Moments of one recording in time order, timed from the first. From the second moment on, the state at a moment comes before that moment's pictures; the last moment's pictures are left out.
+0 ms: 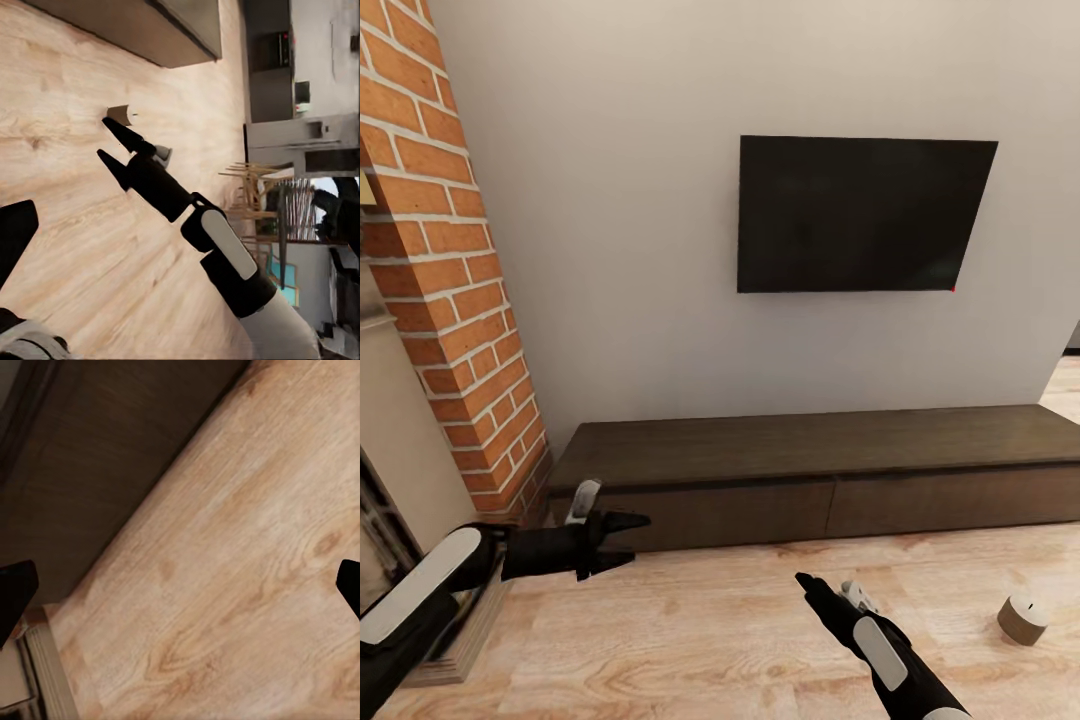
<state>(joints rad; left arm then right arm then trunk) -0.44 0.49 -0.37 -1.40 1.87 1.00 0.12 -0.47 0.02 -0.05 -0.56 -0.82 0.24 0.00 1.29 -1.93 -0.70</state>
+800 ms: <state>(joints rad) -0.41 0.52 -0.52 -1.47 2.09 1.00 0.12 -0.47 0.03 -0.05 -0.57 -0.87 0.04 0.03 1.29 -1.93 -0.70</state>
